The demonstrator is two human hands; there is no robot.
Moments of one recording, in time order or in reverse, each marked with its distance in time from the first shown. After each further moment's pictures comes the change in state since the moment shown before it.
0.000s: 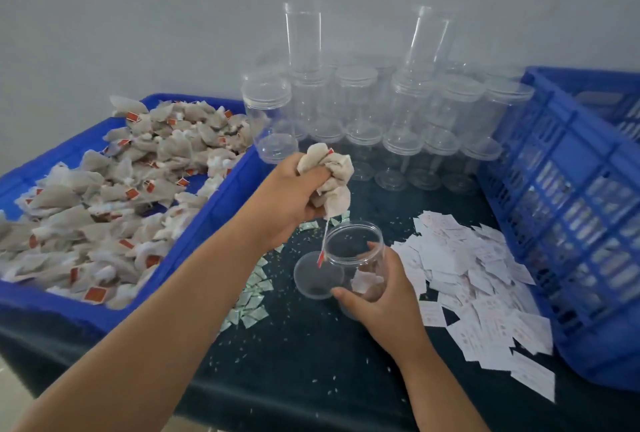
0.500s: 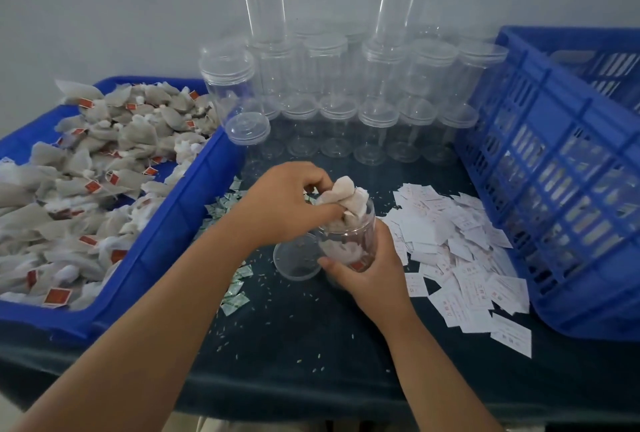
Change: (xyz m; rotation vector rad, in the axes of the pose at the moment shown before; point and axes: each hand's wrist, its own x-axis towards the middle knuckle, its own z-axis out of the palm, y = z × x) left_hand -0.006 -0.021 0.013 0.966 -0.148 0.313; right_hand 0.004 0.001 0.001 0.144 0.144 0.027
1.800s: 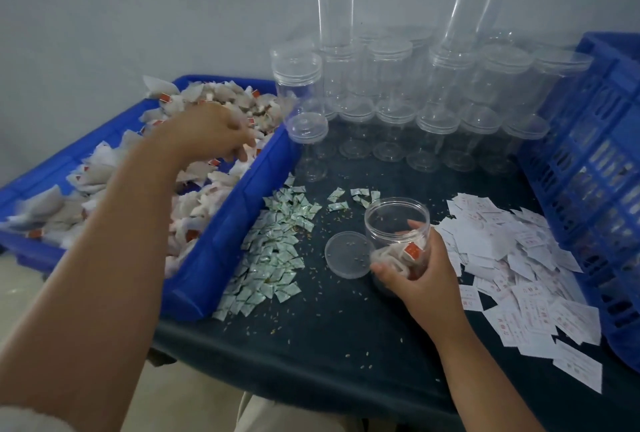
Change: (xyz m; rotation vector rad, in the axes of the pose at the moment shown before) left_hand -0.013 -0.079 -0.163 0.345 -0.005 -0.513; right_hand -0.008 -0.011 -0.003 -0.046 -0.092 -0.026
